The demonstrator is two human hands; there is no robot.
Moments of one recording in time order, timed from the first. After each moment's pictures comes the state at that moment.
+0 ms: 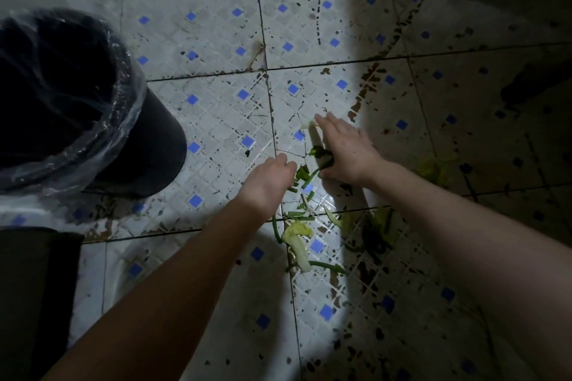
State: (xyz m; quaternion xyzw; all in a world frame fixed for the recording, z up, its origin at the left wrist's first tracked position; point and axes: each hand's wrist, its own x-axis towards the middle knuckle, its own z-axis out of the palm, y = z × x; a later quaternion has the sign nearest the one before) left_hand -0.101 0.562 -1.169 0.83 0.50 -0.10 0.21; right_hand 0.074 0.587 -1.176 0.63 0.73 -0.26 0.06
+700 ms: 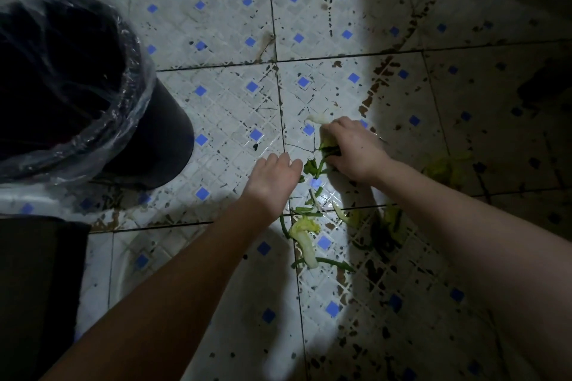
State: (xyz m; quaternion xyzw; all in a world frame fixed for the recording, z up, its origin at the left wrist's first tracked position) left_hand -0.107 0.551 -1.180 0.84 0.51 -0.12 0.11; right_hand 0.069 0.591 -1.187 0.63 0.75 -0.22 0.01
